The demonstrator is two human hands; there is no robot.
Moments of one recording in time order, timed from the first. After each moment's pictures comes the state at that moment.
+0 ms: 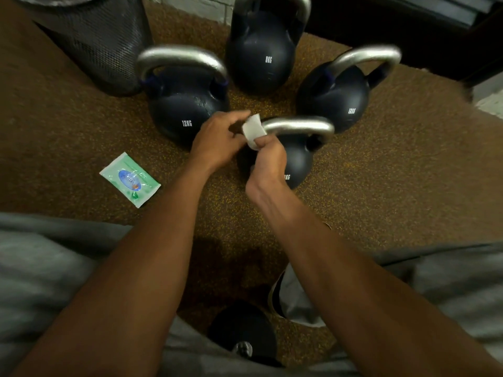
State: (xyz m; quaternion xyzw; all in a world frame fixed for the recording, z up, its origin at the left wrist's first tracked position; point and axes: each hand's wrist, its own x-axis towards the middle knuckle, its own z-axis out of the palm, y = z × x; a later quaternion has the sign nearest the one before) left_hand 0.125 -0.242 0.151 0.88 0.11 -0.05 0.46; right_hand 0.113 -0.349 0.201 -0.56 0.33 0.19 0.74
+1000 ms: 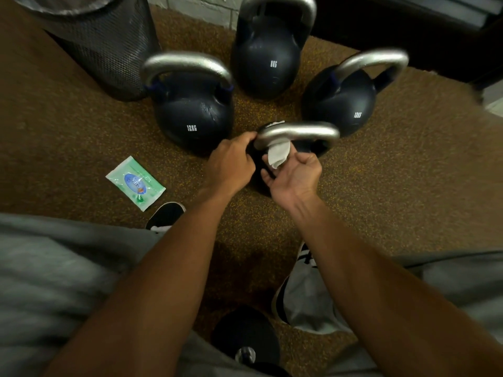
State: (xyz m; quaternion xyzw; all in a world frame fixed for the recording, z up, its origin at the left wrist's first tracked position) left_hand 0.107 -0.273 0.144 0.91 0.14 -0.07 0.38; right_hand 0.130 -0.407 0.160 -0.42 0.29 0.26 0.82
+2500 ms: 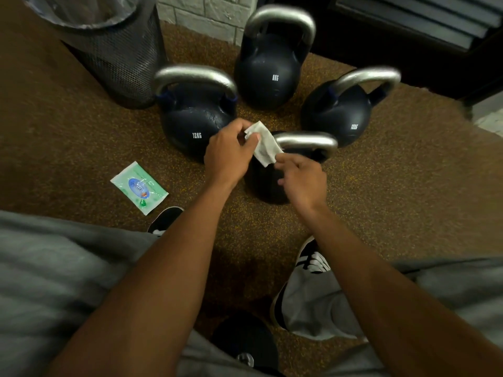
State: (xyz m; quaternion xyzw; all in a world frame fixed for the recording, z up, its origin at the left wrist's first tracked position) left_hand 0.115 -0.266 0.171 0.85 0.21 0.08 0.48; right_hand 0.111 -0.414 0.218 -0.88 0.10 0.18 0.43
